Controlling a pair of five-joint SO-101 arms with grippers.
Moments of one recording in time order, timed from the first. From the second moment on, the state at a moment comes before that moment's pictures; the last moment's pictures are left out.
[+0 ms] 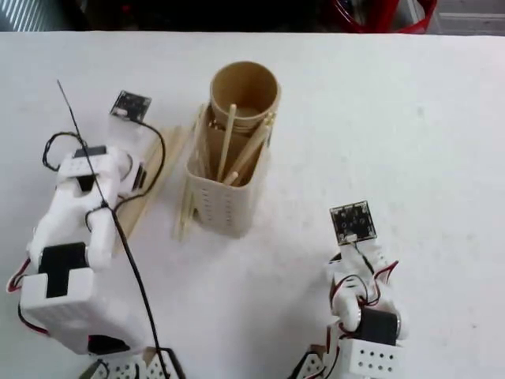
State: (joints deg) left arm -15.3 11.0 26.5 42.3 -19.2; right arm 4.8 -102.5 96.4 66.9 24.4
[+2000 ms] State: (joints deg) left arm -0.8 -23.9 -24.8 100.9 -18.3; right arm 4.8 -102.5 96.4 66.9 24.4
